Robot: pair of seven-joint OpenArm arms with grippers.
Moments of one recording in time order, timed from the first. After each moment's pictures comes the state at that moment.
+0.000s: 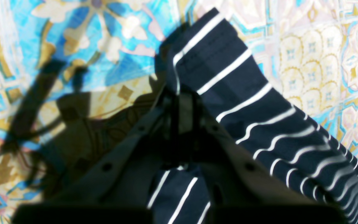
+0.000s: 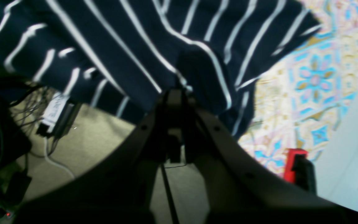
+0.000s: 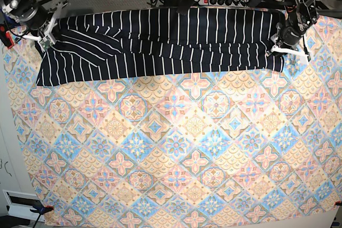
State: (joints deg) left arm 20.8 -10.0 -29.4 82.8 -37.8 -2.3 41.5; right arm -40.5 21.7 28.6 108.0 7.3 41.6 -34.8
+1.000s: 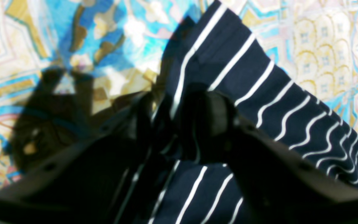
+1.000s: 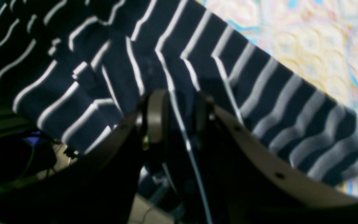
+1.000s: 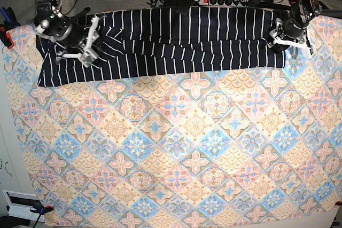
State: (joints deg) left arm 25.8 -11.6 -29.3 83.6 -39.6 -3.9 39.3; right arm -26.9 21.0 6.3 102.8 7.0 41.2 -34.7
